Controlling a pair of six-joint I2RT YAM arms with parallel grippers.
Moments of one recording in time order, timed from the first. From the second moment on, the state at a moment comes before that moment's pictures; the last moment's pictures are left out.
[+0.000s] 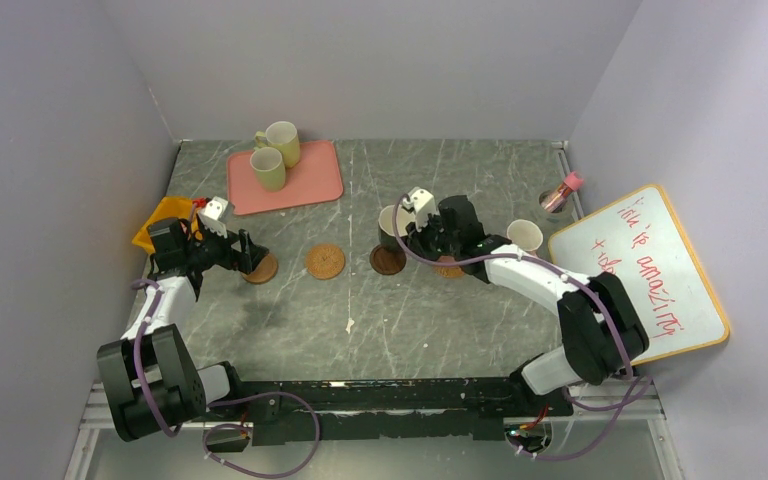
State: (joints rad) left arm 0.33 1.20 0.58 0.04 0.84 0.29; right arm 0.53 1.45 0.83 0.01 -0.23 -0.19
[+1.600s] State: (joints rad) left arm 0.33 1.20 0.58 0.04 0.85 0.30; right arm 0.53 1.52 0.83 -0.03 -0.35 -0.29
